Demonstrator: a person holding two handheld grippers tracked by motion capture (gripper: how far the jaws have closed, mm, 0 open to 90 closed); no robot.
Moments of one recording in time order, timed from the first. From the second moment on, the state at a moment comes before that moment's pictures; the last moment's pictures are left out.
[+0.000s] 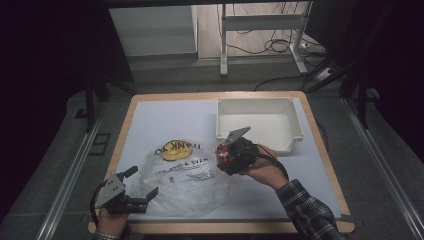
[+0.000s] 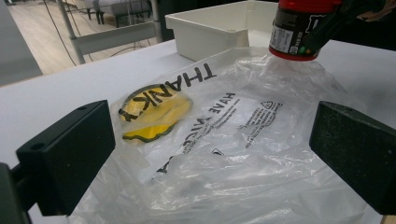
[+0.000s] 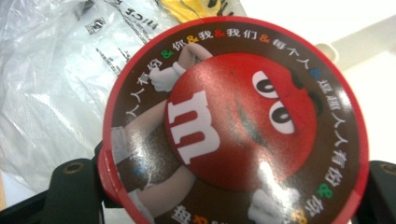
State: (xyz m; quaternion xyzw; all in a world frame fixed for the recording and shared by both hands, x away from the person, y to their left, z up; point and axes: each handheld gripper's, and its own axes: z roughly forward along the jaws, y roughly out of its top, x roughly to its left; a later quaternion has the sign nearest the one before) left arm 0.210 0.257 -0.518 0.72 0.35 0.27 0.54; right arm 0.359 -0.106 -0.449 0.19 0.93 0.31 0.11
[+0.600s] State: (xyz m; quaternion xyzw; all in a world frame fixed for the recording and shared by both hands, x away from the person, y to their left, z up) left arm 0.210 0.256 -0.518 0.72 0.35 0.27 0.54; right arm 0.371 -0.130 -0.443 0.19 0.92 0.32 0.11
